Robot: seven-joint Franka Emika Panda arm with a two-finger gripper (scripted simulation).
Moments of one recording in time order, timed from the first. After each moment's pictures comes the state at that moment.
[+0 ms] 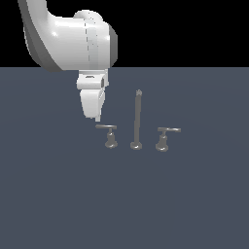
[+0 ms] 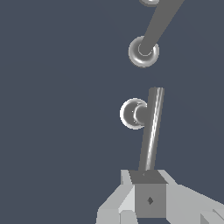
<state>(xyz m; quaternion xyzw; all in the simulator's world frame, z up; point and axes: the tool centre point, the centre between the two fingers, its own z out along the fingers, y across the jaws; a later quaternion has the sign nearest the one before) 0.016 0.096 0.120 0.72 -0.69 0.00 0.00</state>
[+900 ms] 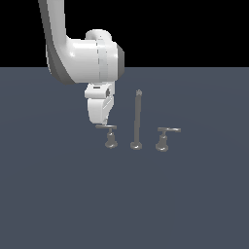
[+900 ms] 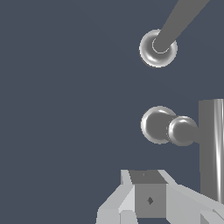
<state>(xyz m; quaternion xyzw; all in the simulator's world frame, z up) 0.045 0.077 0.089 0.66 -0.75 0.00 0.00</state>
